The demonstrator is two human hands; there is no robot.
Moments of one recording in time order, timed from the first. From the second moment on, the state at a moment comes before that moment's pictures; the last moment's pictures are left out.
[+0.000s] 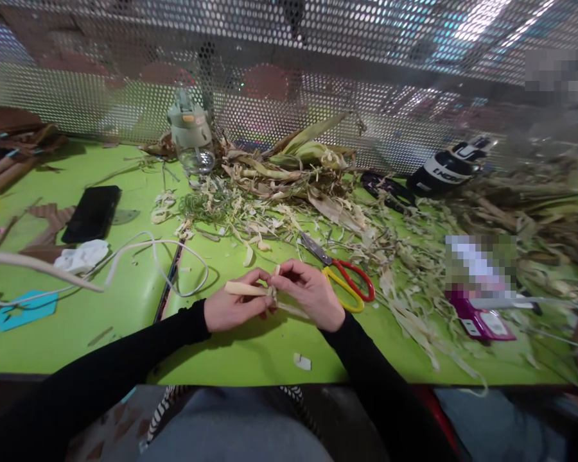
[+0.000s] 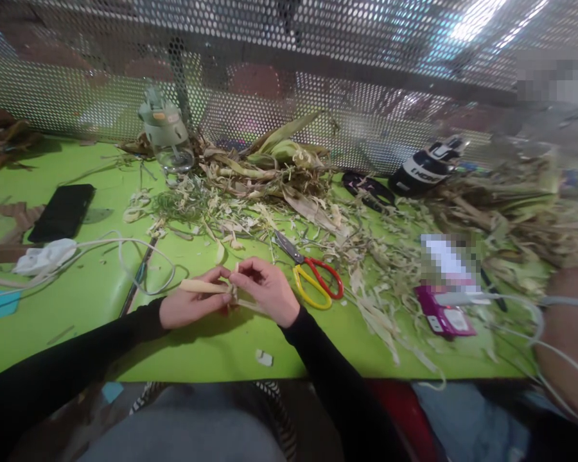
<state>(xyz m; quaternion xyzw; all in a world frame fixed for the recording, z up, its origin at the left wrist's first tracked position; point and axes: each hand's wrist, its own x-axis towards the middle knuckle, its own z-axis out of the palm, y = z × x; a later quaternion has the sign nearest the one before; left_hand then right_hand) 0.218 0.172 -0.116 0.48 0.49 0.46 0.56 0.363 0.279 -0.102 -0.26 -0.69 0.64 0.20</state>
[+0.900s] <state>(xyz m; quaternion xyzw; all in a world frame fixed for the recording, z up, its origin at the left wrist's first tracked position) 0.210 0.180 -0.118 0.28 0.49 0.58 0.59 0.374 0.288 -0.091 -0.23 -0.89 0.36 0.13</state>
